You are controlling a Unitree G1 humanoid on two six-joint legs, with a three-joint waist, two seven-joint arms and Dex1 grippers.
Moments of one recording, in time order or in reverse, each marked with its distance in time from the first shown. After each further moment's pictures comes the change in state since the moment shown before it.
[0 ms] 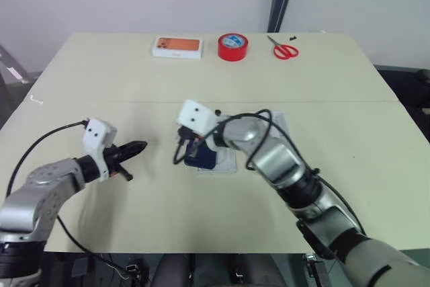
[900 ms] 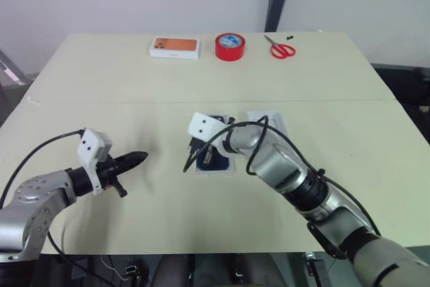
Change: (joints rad) left arm 0.088 -0.038 0.051 -0.087 -0.001 -0.020 -0.068; right arm 0.035 -0.131 0.077 -0.079 -0.086 0.131 0.047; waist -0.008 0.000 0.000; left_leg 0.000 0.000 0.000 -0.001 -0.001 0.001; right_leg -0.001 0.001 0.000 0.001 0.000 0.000
